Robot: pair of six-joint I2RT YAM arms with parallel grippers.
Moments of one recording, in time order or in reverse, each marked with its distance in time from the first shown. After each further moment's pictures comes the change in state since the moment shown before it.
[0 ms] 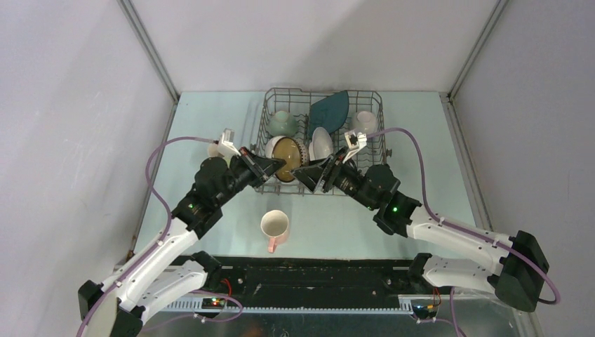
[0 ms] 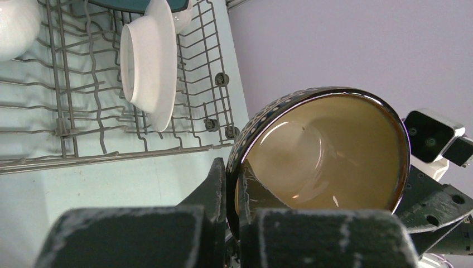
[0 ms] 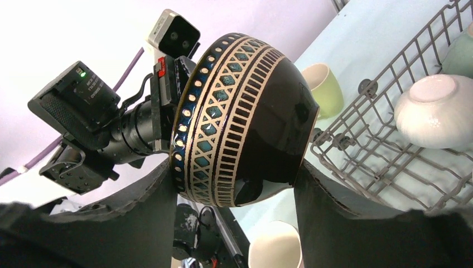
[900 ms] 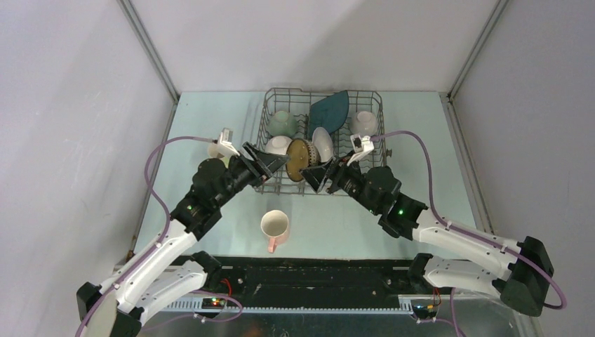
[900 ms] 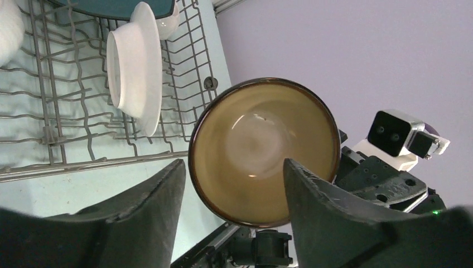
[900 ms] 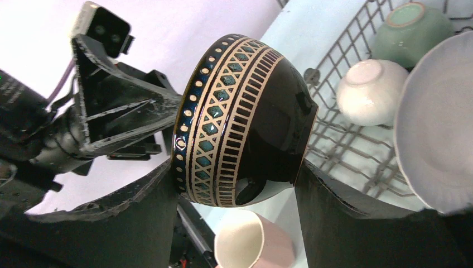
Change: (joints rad) left arm -0.011 -0.015 0.000 0.020 -0.011 0.005; right arm 0.010 -0.054 -0.007 -0.133 0.135 -0.040
